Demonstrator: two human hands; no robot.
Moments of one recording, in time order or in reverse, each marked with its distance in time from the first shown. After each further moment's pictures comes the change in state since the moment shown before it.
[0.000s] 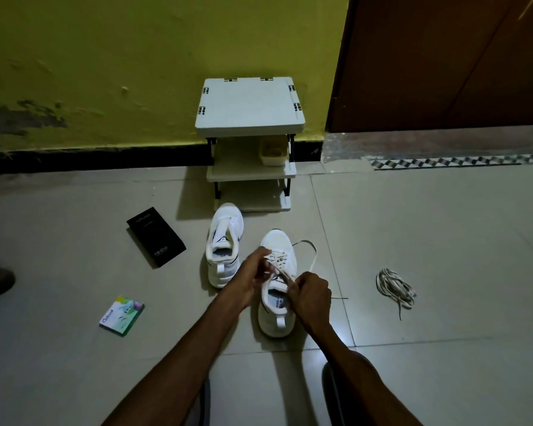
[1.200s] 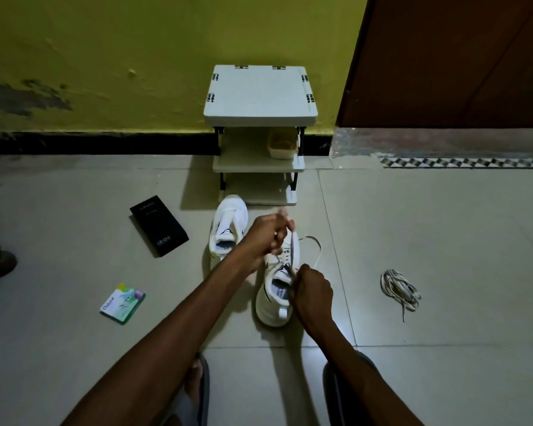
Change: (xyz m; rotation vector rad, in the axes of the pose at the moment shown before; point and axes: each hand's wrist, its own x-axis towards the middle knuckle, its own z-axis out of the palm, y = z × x) left_hand -0.008 0.057 0.020 0.019 -0.248 0.212; right_hand -0.001 -0.006 -0.001 -0.251 -0.027 -0.217
